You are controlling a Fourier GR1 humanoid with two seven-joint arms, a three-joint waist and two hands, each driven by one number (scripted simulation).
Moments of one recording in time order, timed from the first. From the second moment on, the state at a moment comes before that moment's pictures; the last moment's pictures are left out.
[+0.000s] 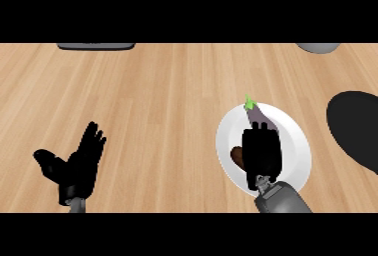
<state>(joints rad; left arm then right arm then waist) 0.05 0.15 -0.10 -1.48 0.28 0.28 0.11 -0.23 -0.10 0.46 -1.51 1.48 0.39 0.67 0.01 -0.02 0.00</state>
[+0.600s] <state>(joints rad) 0.07 0.15 -0.08 -1.49 0.29 0.25 0.09 -0.08 -0.03 0.33 -1.63 1.22 0.33 0.54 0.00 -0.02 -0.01</state>
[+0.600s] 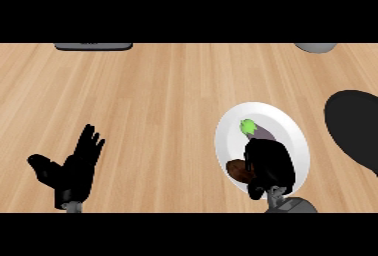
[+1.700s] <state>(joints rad) 0.06 0.13 -0.06 -1.48 0.26 0.25 0.09 -0.11 -0.08 0.17 -2.13 1.32 0.21 0.66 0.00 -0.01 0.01</state>
